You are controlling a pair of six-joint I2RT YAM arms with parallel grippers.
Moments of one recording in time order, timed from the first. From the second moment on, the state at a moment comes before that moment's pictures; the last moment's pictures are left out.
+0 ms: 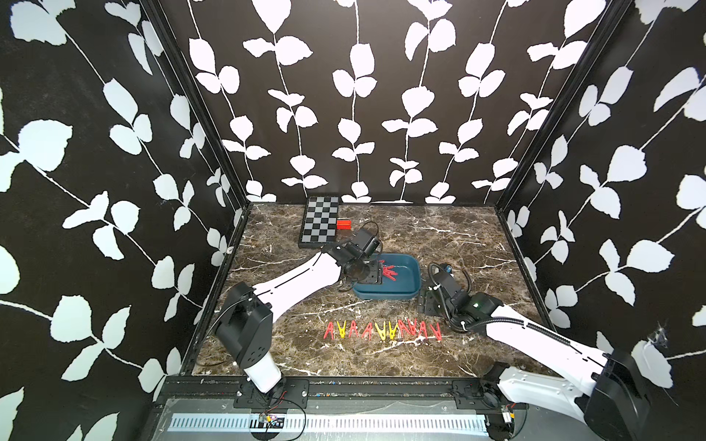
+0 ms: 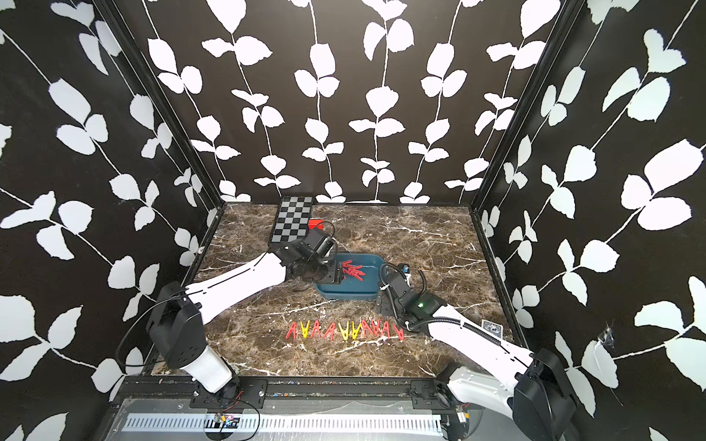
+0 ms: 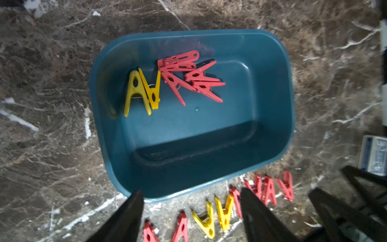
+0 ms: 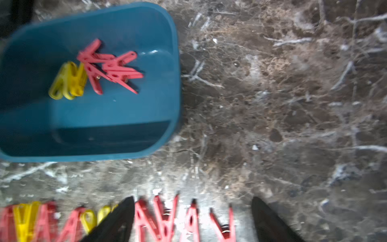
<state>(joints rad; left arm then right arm) -0.78 1.67 1.36 -0.76 0.00 -0.60 0.74 1.11 0.73 -0.61 0.29 0.70</state>
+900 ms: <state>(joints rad) -0.70 2.03 1.57 -0.89 -0.04 -0.47 0.65 1.15 0.86 -0.57 0.25 0.61</state>
